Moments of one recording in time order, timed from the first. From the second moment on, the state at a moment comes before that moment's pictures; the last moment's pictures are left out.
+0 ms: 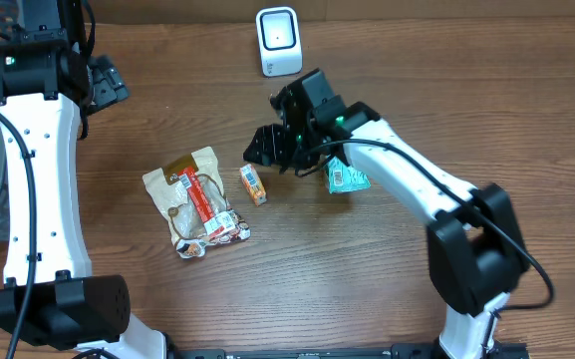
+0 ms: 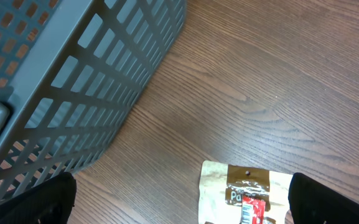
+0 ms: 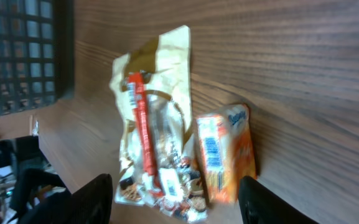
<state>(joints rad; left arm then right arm) 0.11 1.77 1.98 -1.33 -0.34 -0.41 0.55 1.97 1.55 -0.61 -0.56 0.54</state>
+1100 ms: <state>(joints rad) 0.11 1.77 1.98 -1.33 -0.34 -0.41 0.34 1.84 1.56 -1.09 -0.11 0.38</state>
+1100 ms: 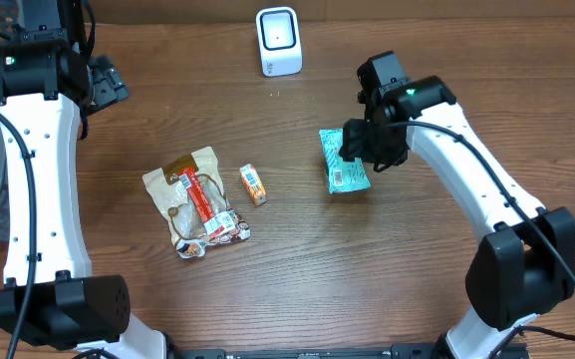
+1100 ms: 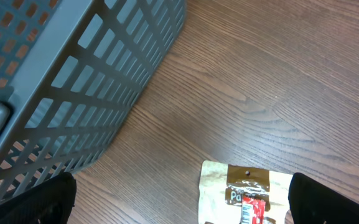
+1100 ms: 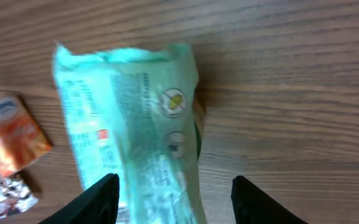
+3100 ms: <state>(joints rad) 0.11 1.77 1.98 -1.33 -0.34 -0.41 0.51 1.84 1.35 -0.64 -0.12 0.50</state>
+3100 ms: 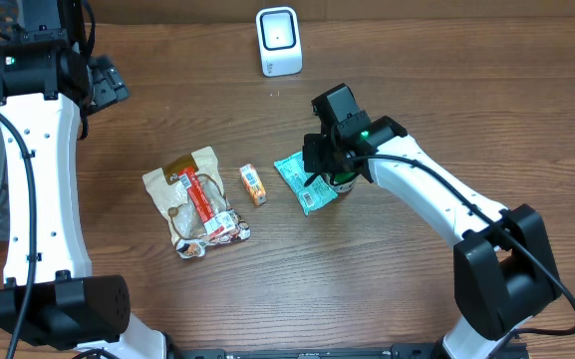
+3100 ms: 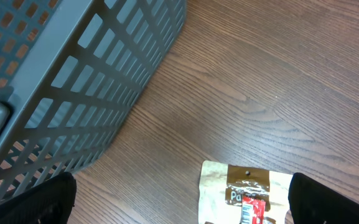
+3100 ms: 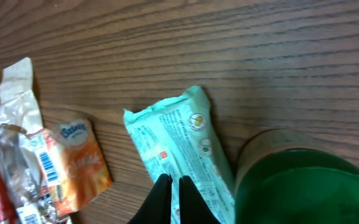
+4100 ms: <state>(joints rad) 0.11 1.77 1.98 -1.32 -0.34 -0.41 0.46 1.84 1.35 -0.73 0.06 0.52</state>
